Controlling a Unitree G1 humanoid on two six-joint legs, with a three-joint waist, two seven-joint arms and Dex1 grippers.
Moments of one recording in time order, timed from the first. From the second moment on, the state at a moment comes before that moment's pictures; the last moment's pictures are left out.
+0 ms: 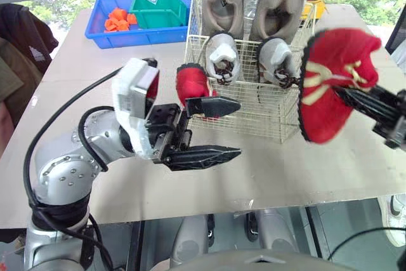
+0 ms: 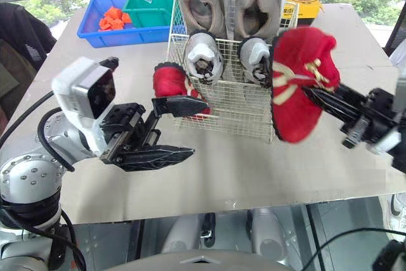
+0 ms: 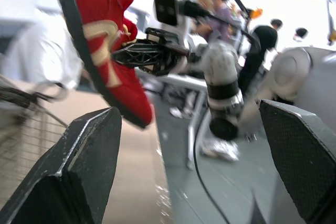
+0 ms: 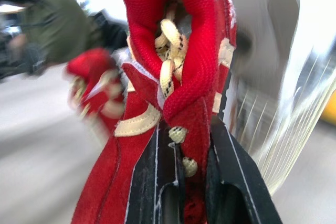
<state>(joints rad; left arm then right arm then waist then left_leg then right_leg) -0.32 0.72 0.19 -0.62 -1.31 0.74 -0.86 -0.23 -0.61 -0.65 -0.88 0.91 0.94 0.59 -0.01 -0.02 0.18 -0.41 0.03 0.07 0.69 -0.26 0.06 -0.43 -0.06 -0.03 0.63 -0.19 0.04</state>
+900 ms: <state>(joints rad) 0.09 0.74 0.38 -0.74 -1.15 0.57 -0.87 0.06 -0.26 0.03 -0.37 -0.03 -0.38 0.37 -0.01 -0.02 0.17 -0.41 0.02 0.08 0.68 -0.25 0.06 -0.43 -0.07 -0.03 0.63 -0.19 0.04</state>
